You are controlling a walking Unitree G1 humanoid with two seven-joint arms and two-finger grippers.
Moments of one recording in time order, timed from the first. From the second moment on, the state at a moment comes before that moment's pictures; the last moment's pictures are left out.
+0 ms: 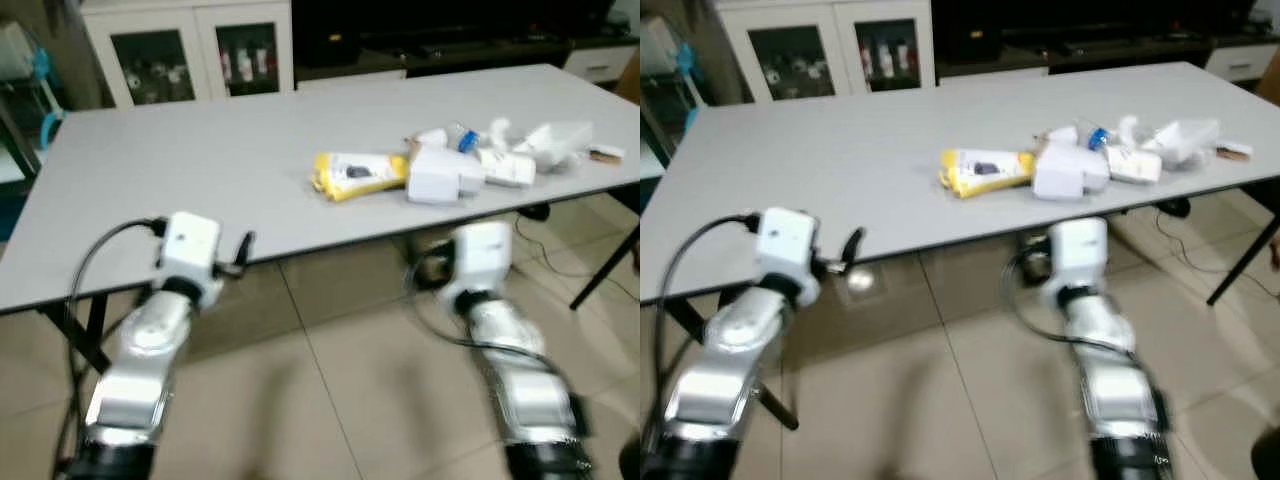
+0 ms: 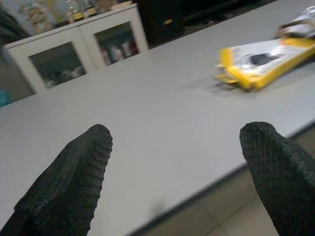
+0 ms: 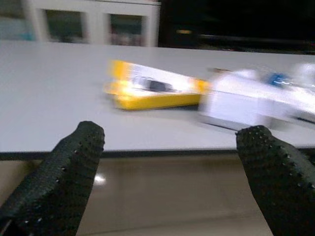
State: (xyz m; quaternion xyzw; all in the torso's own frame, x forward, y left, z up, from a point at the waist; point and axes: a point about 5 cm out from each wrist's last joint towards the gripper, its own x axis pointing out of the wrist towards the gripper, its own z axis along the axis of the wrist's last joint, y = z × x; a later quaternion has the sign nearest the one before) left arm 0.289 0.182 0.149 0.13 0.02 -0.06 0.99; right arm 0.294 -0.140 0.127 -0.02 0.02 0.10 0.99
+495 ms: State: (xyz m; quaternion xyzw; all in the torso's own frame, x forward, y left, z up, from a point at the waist) left arm 0.294 0.181 0.151 0.14 0.02 -0.06 0.99; right arm 0.290 -0.139 0.121 -0.01 0.03 0.10 0.99
